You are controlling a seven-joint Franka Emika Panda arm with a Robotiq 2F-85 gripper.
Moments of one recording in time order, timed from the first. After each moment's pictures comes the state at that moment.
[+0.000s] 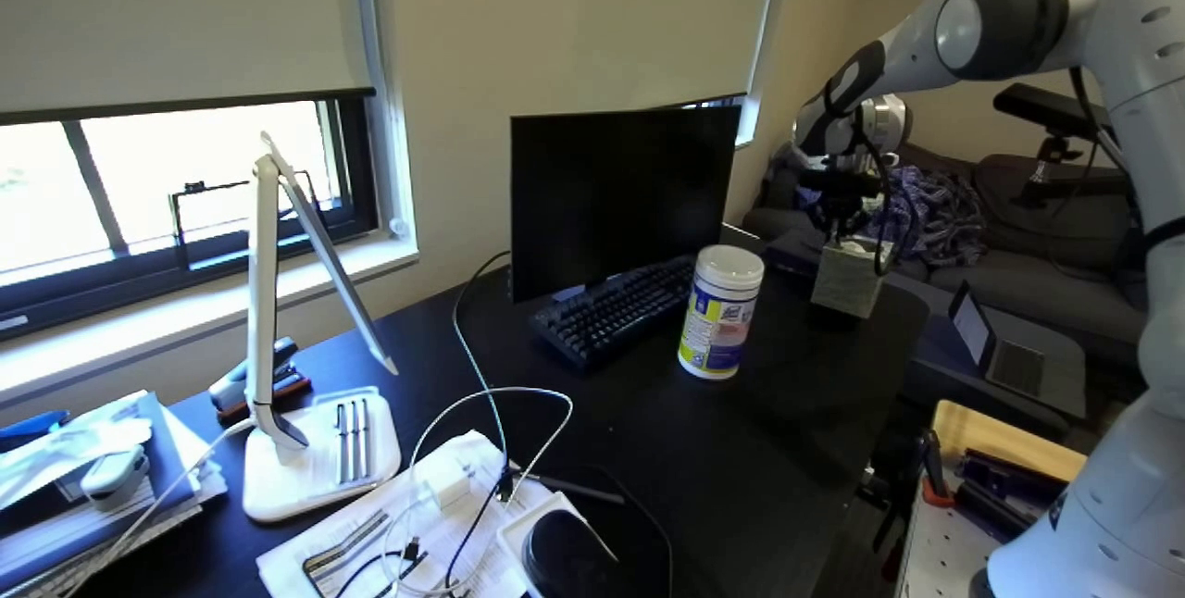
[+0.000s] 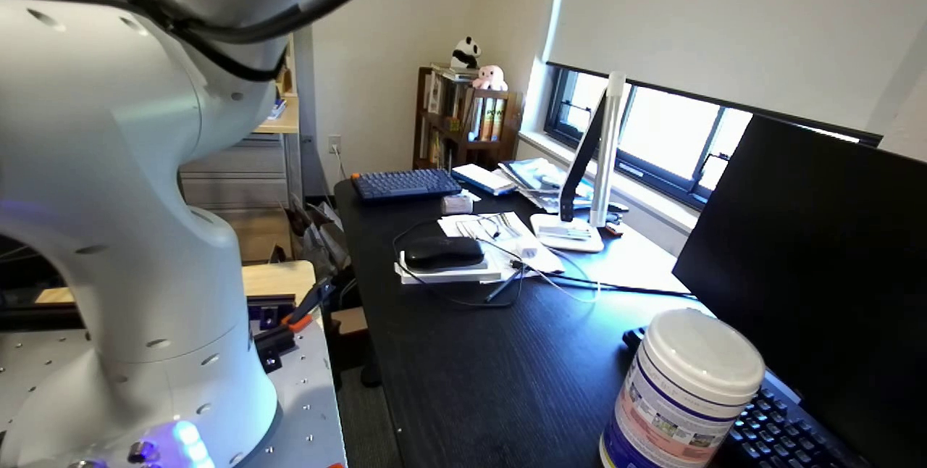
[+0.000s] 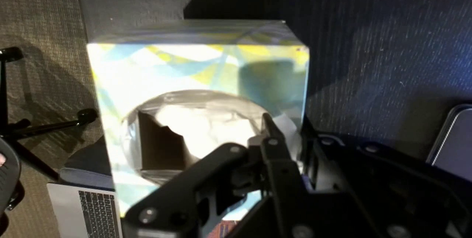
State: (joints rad) arm -0.55 0.68 -0.45 -1.66 0.19 2.27 0.55
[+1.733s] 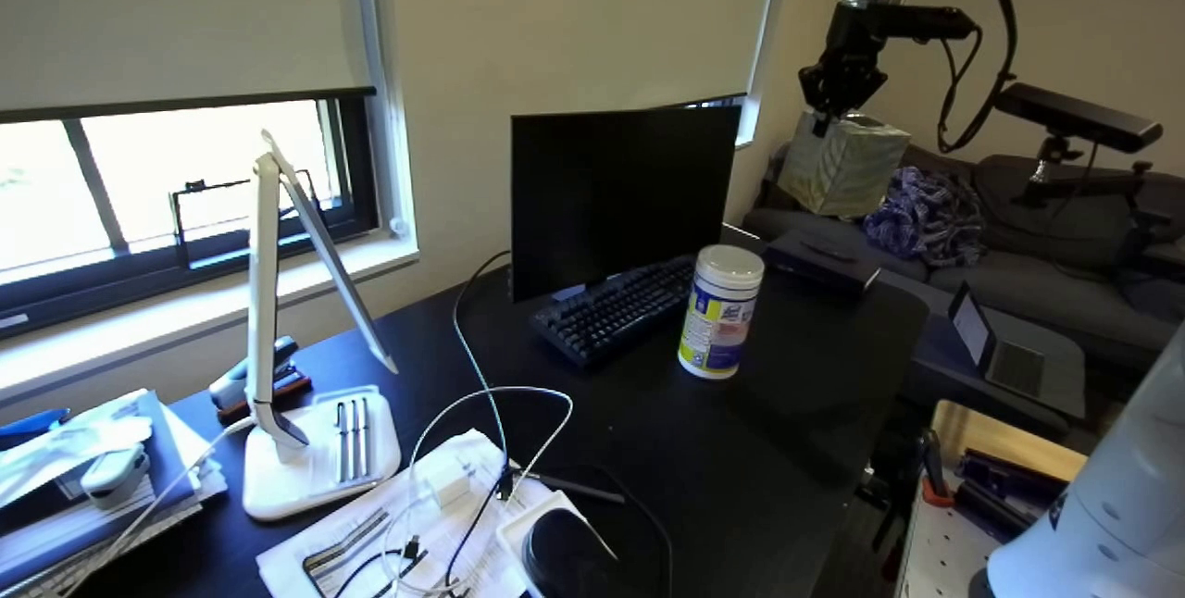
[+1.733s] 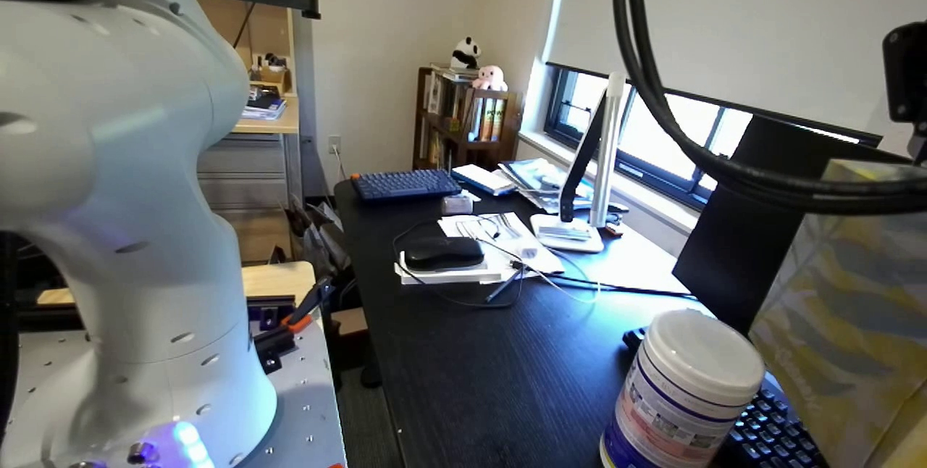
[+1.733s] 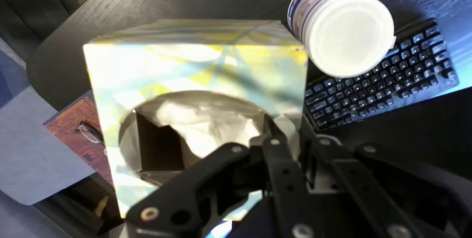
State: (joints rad) arm -0.27 -0.31 -0.29 -2.18 -0.15 2.01 0.19
